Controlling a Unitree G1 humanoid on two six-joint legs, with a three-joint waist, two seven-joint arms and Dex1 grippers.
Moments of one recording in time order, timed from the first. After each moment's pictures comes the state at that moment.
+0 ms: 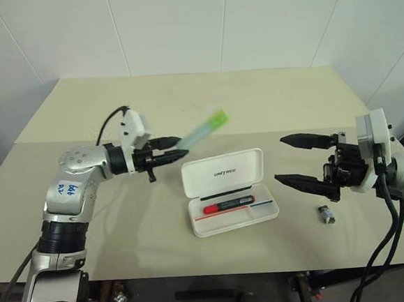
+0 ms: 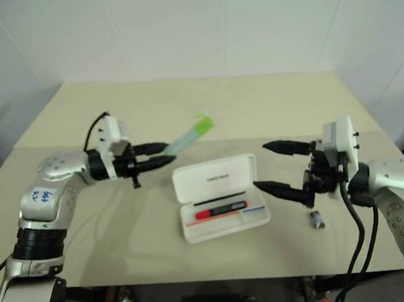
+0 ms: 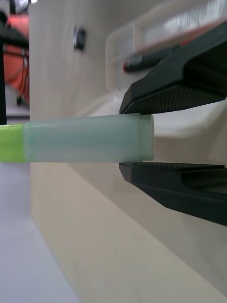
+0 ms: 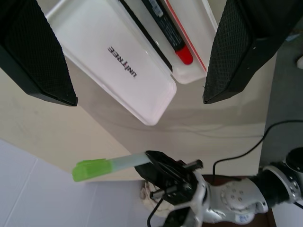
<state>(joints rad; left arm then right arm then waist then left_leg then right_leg) -0.75 0.61 -0.02 -0.03 -0.37 0.44 -1.05 -0.31 -0.85 -0.31 -0.35 0.76 0.47 1.07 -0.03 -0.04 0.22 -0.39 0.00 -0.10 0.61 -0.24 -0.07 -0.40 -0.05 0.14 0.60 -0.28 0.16</state>
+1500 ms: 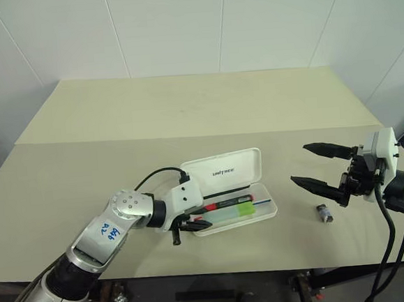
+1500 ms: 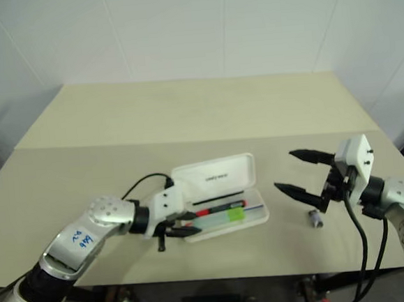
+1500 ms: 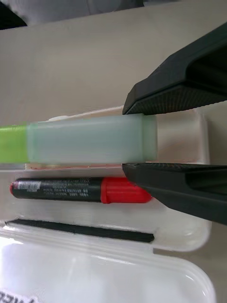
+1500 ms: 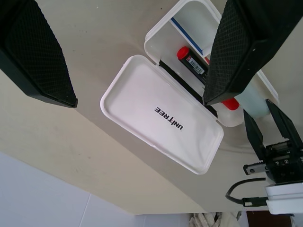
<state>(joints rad) -0.54 0.68 -0.36 -0.41 -0.23 0.76 -0.89 -0.18 -0.81 -0.36 -0.27 0.64 0.35 1.02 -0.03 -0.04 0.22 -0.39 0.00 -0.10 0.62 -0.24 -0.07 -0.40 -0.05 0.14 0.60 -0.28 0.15</state>
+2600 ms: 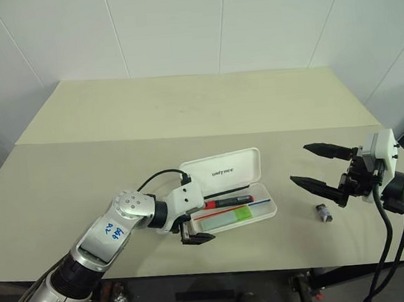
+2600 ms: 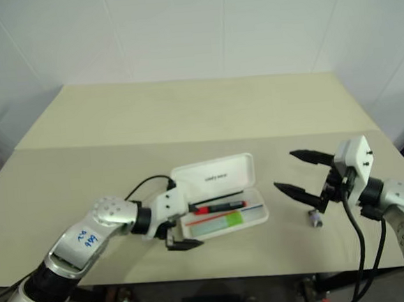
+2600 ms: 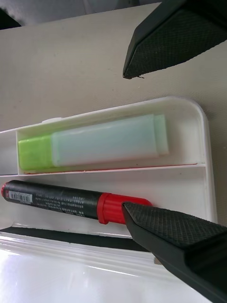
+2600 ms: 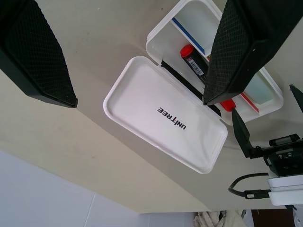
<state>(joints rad) -0.54 0.67 -0.37 -0.38 -0.20 0.75 -0.92 -0.17 -0.80 -0.36 -0.28 0.64 0.33 1.00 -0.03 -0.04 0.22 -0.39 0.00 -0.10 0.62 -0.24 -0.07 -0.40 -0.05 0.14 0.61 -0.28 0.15</state>
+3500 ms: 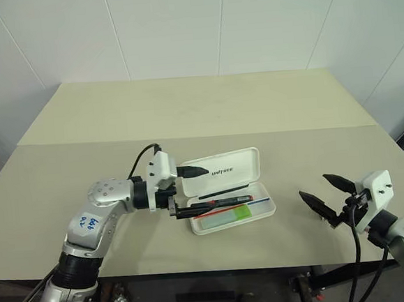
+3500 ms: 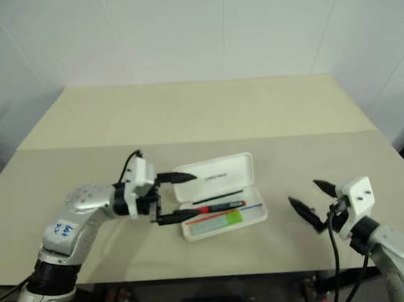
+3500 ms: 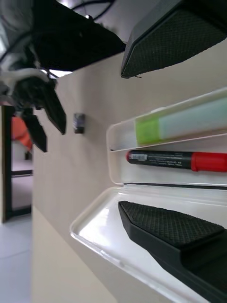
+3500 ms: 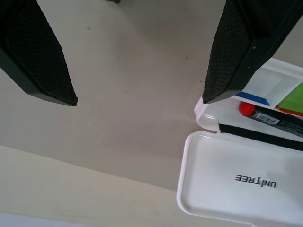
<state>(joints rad) -0.52 0.56 -0.05 -0.17 -0.44 0.42 -1.06 0.10 -0.57 -0.38 -0.28 0.50 0.28 0.66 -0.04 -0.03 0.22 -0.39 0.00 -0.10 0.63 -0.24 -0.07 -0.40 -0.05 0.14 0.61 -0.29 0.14</state>
